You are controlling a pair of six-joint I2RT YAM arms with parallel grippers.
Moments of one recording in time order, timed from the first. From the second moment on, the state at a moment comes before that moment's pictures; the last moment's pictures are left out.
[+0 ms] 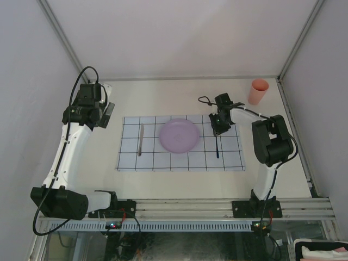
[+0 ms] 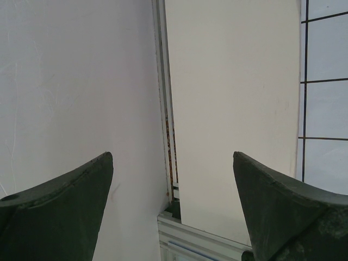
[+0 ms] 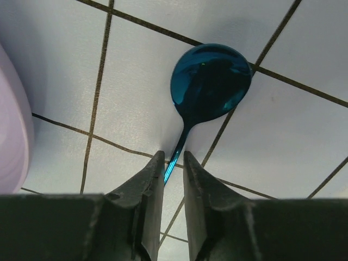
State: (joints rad) left arm -0.09 1.25 1.37 -0.93 -0.47 0.36; right arm 0.30 1.91 1.27 -0.57 -0.13 0.01
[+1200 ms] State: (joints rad) left arm -0.09 1.25 1.37 -0.93 -0.48 0.36; right arm 0.30 1.90 1.27 -0.60 -0.18 0.05
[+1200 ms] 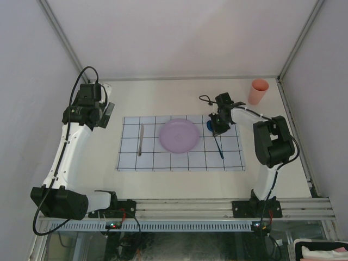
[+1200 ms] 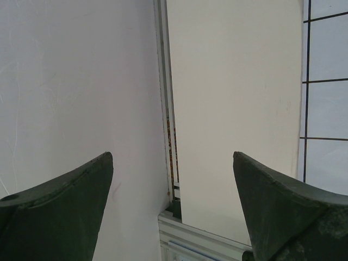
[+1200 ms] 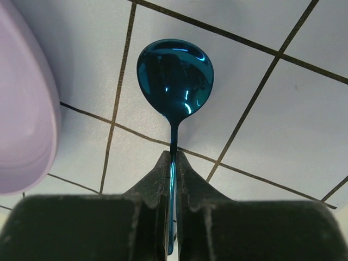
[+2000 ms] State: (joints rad) left arm -0.09 1.25 1.37 -0.93 -0.47 0.36; right arm 0.38 1.75 1.14 -0.68 -0.22 0.28
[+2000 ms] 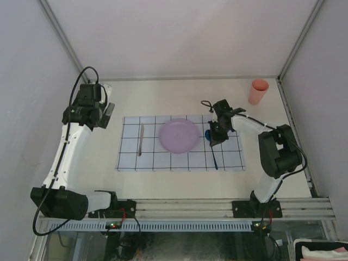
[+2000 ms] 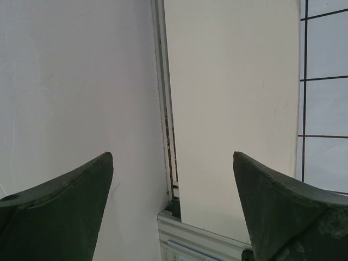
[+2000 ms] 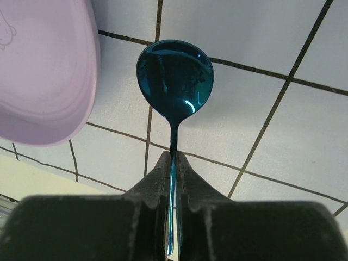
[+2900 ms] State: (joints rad) left arm -0.09 1.25 1.37 -1.01 -0.48 0.37; right arm 0.30 1.81 1.11 -0.59 -0.23 0.37
